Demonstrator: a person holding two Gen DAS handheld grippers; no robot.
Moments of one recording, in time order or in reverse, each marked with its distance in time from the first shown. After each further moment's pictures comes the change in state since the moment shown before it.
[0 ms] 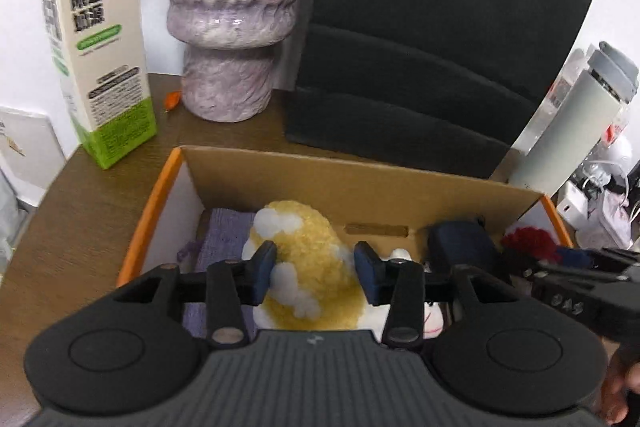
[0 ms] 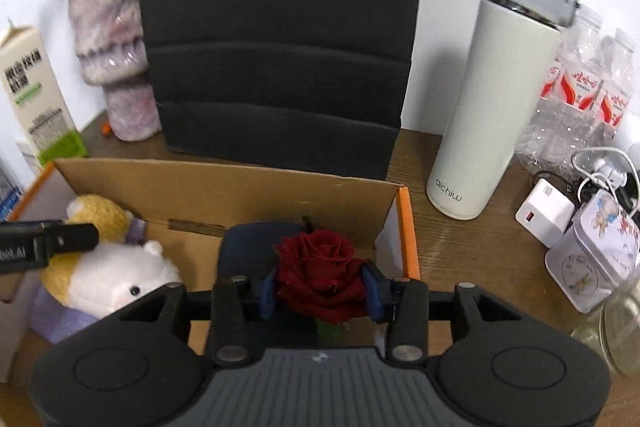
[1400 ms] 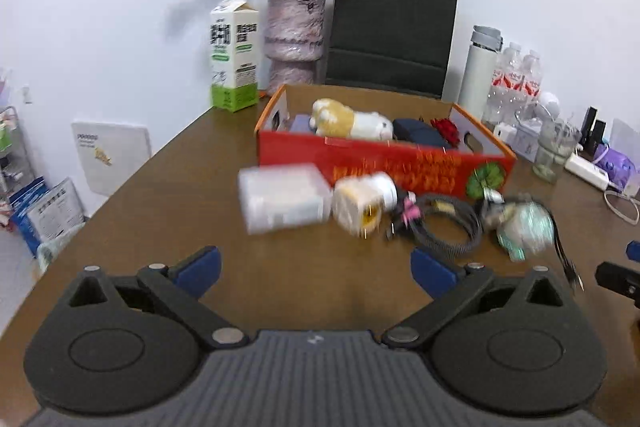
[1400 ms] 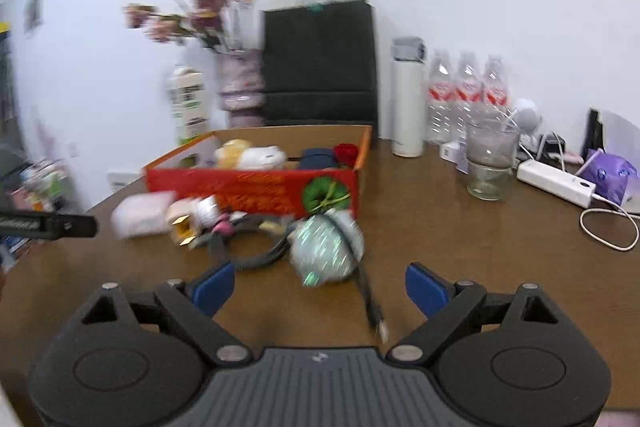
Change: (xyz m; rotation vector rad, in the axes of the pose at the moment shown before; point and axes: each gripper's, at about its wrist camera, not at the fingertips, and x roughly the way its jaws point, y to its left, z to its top) left arm -0.256 -0.003 -0.290 0.049 -0.286 0.126; right arm -0.273 -0.034 -0.315 -0.020 -0.395 0.158
